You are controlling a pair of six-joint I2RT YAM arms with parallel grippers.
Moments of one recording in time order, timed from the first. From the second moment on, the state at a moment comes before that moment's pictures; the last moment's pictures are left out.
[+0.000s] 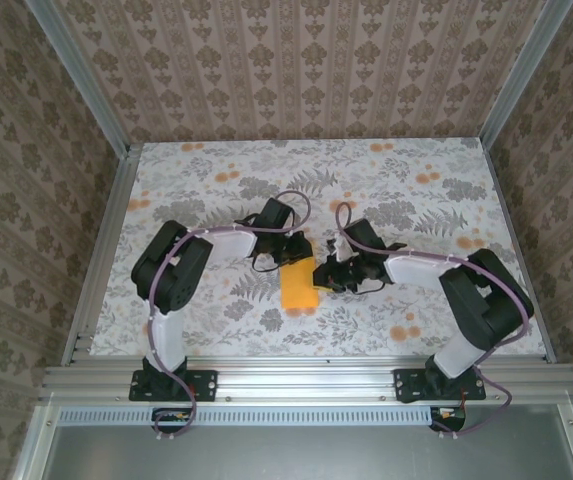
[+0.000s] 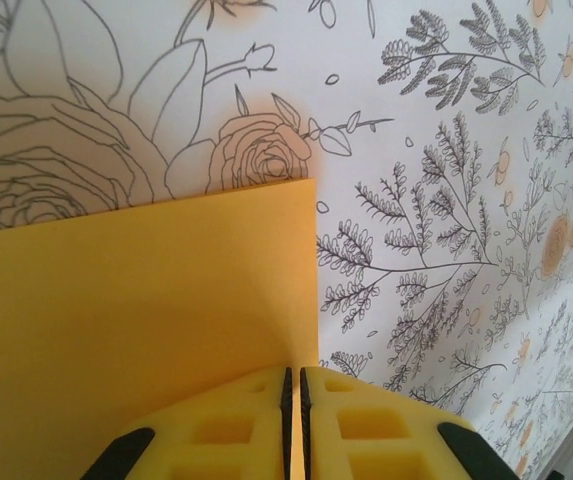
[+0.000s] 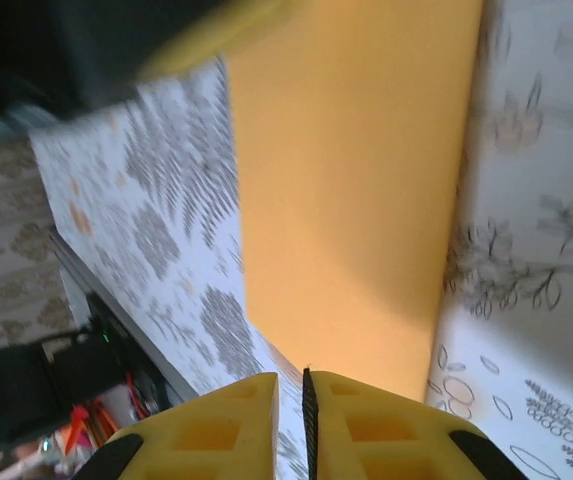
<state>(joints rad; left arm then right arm) -0.68 1.96 1.13 -0.13 0.46 -0.82 0.50 1.61 0.77 -0.14 -0.65 0.76</state>
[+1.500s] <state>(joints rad) -0.67 2.05 1.27 -0.22 0.44 -0.77 0.47 1.78 0.88 -0.06 -0.57 0.87</state>
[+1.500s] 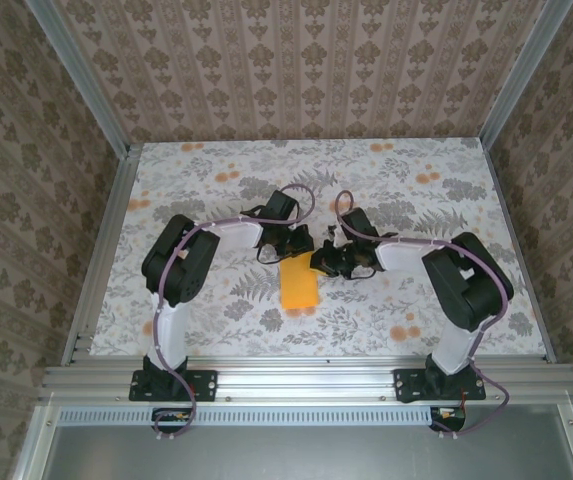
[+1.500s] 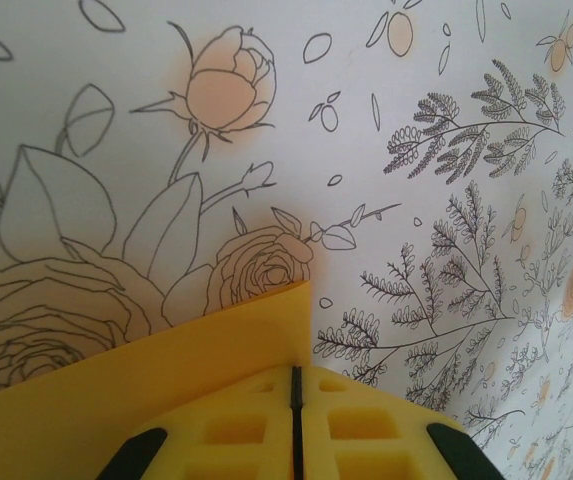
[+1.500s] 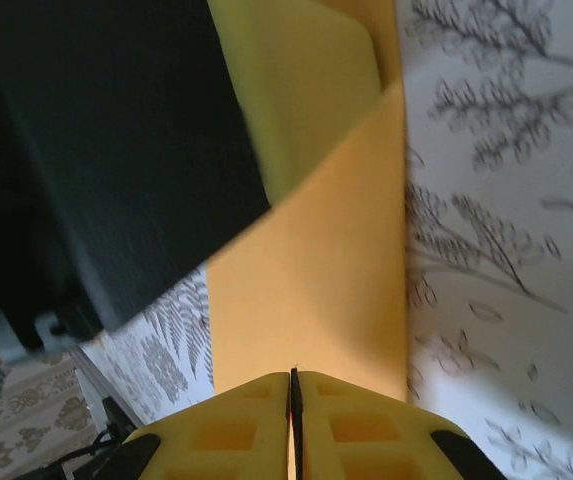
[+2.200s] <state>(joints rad) -0.67 2.05 1.27 -0.22 0.42 -0.77 0.48 1.75 0.69 0.08 -0.65 0.92</state>
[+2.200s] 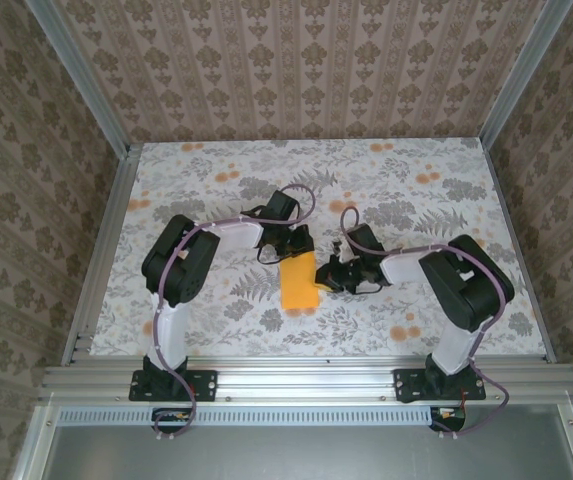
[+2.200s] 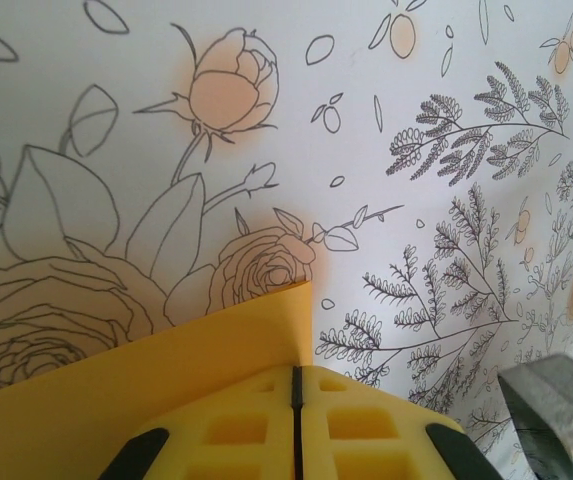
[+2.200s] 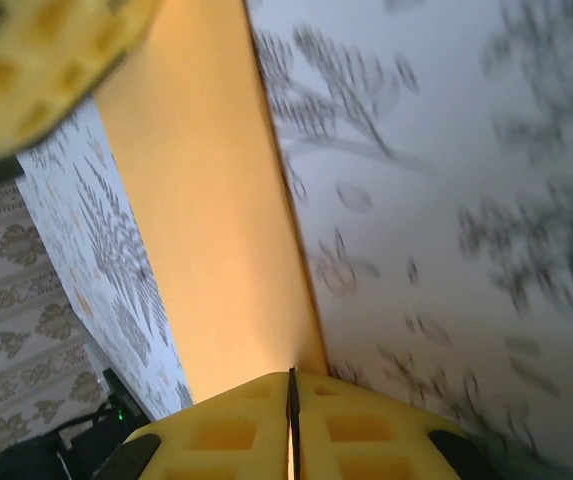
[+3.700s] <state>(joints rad) -0.67 2.05 1.29 -0.26 0.41 -0.77 0.56 1.79 0.85 -0.09 -0.44 0.88</state>
